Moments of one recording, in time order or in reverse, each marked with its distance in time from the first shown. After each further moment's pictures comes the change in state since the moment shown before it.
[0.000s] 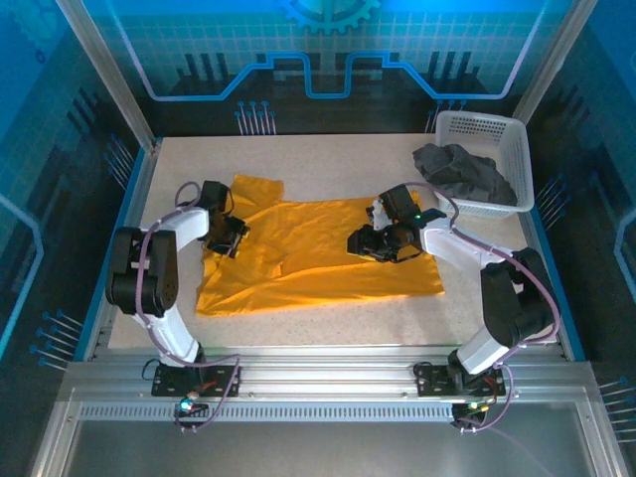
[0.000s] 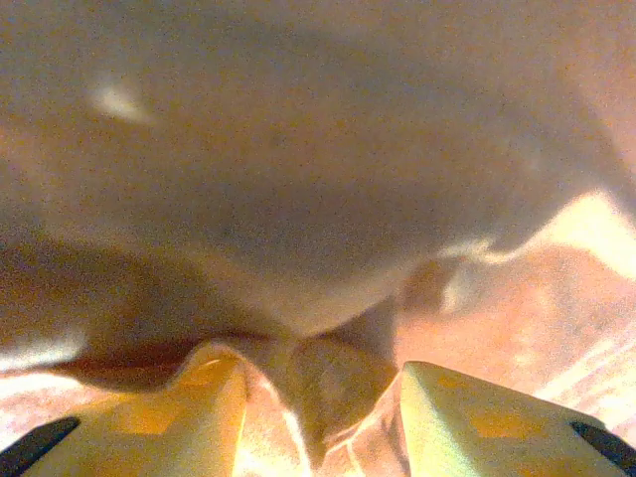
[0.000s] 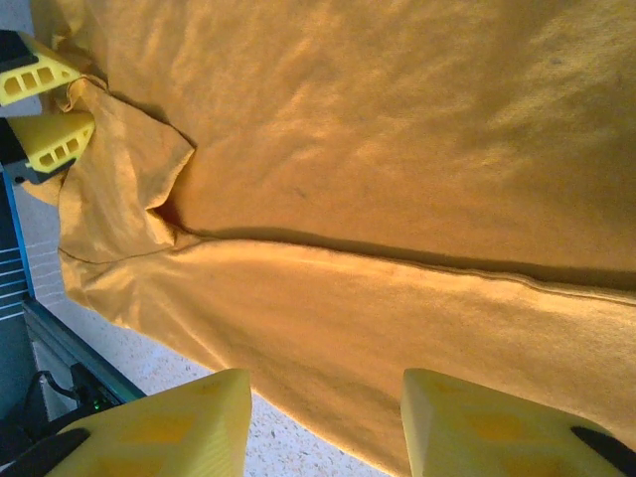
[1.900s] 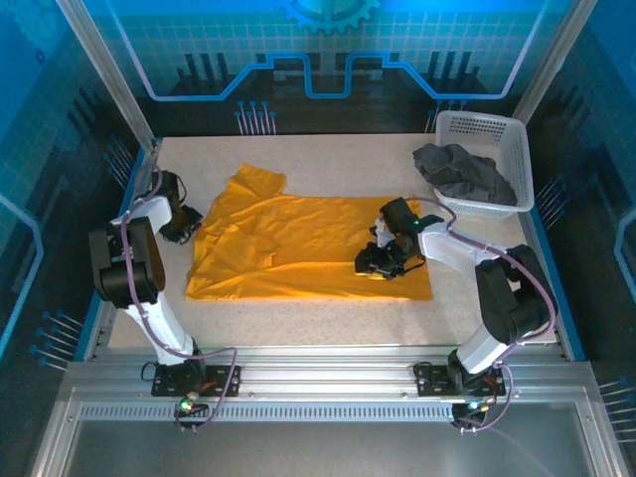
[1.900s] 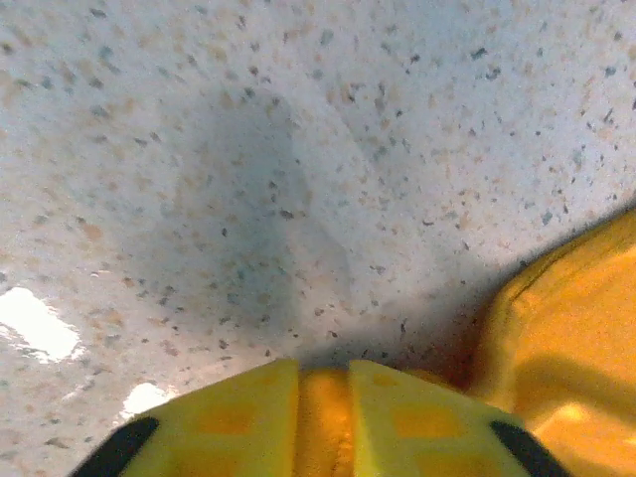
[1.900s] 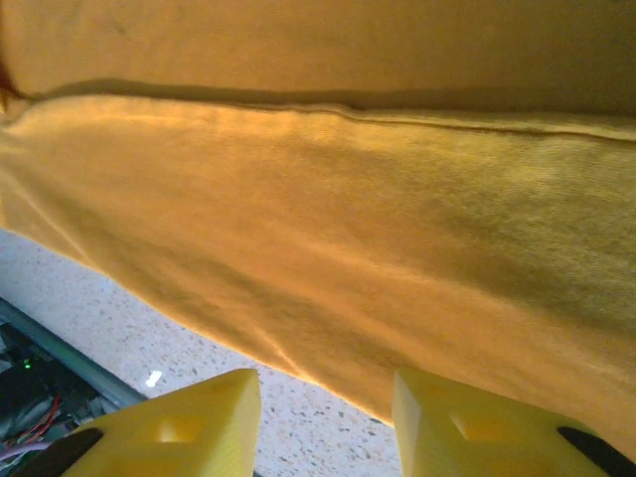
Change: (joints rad) left arm 0.288 0.072 0.131 -0.030 -0.161 0.492; right arm -0.003 0.022 -0.061 -0.132 0.014 -0.061
